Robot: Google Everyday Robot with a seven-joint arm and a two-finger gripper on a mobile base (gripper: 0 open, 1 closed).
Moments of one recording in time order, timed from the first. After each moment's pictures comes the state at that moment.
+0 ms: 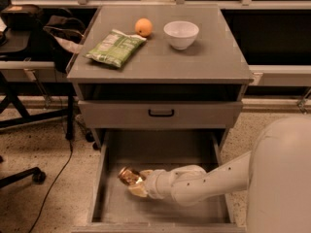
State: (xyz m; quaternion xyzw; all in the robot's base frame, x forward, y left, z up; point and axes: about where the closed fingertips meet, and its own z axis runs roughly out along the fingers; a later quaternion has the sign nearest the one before) arm 0.504 0.071 0.448 -0.42 0.80 0.25 0.35
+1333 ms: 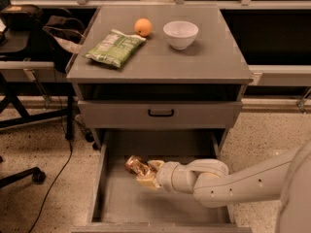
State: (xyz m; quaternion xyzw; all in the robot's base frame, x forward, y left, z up) arm 0.497 0.034 0.530 -0.42 0.77 0.27 0.40
